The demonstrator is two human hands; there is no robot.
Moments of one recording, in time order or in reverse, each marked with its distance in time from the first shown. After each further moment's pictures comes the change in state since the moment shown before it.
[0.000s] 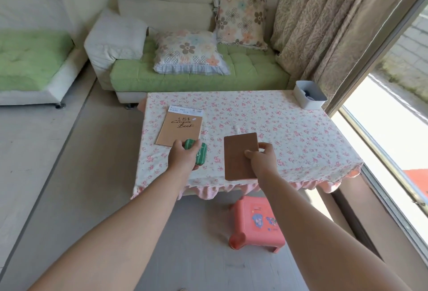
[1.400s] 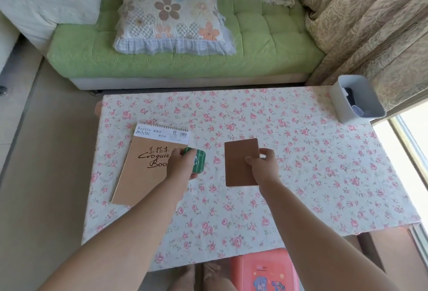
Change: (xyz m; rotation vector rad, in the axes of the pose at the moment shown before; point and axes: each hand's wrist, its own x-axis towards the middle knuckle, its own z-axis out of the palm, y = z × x) left_hand 0.406 0.034 0.176 -0.049 -0.006 -0.375; right_hand 0.425 -0.065 0.104 -0.168 -0.014 0.270
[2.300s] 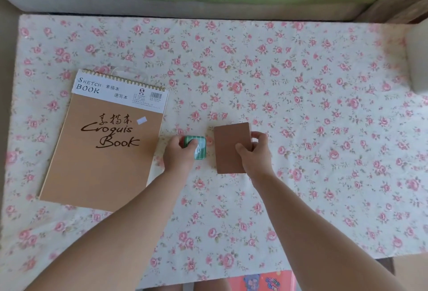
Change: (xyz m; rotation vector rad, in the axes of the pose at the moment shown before) left_hand 0.163 -0.126 0.092 0.312 0.148 -0.042; right_hand 0.186 0.110 0.065 -0.169 -0.133 0.039
